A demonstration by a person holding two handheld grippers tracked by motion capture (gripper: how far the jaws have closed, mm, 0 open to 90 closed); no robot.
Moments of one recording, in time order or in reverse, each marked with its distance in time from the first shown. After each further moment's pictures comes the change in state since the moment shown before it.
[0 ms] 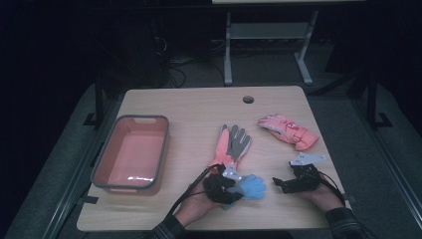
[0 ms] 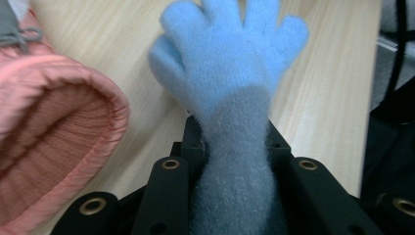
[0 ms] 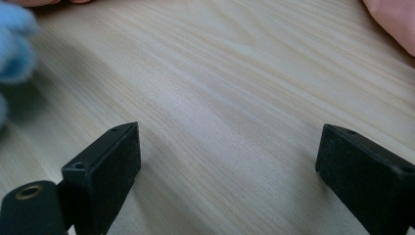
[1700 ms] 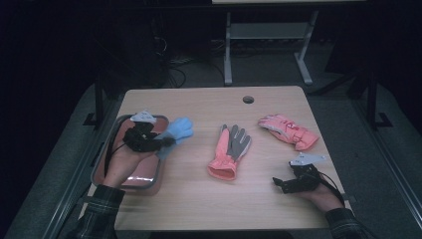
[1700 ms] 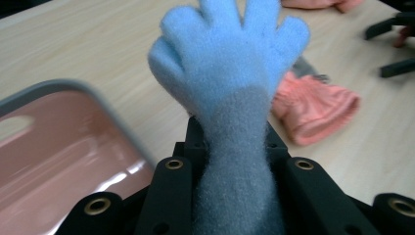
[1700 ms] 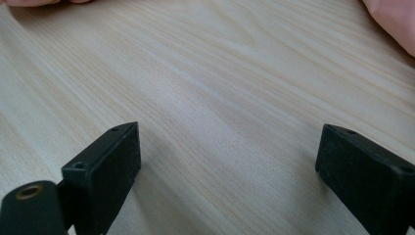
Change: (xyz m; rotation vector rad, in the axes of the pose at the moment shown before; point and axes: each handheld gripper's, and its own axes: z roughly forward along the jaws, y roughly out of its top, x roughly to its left) left arm 0.130 -0.047 -0.187 -0.182 0.309 -0.274; right arm 0.000 0.000 0.000 0.002 0.001 0.003
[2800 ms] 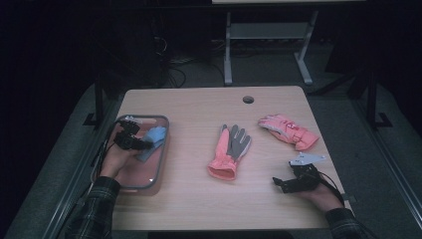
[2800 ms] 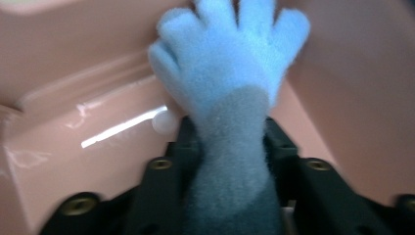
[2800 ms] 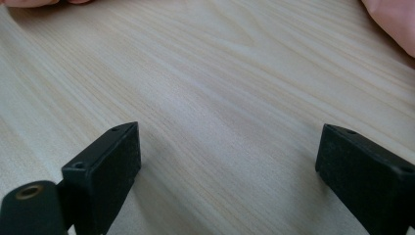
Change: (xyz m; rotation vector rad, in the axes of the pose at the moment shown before) left arm 0.096 -0.059 0.056 0.248 0.150 -0.194; right arm -0.001 0.000 0.001 -0.003 -0.003 -0.005
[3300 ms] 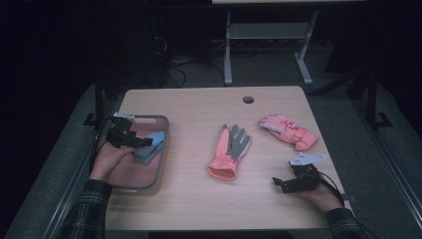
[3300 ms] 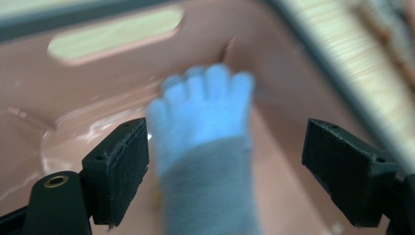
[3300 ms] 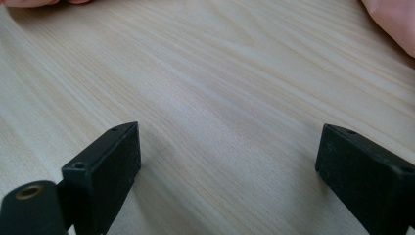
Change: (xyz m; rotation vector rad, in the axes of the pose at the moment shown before) left arm -0.014 0.005 -0.047 -0.165 -0.028 -0.021; right arm 0.000 0.000 0.000 -0.001 -0.001 0.000
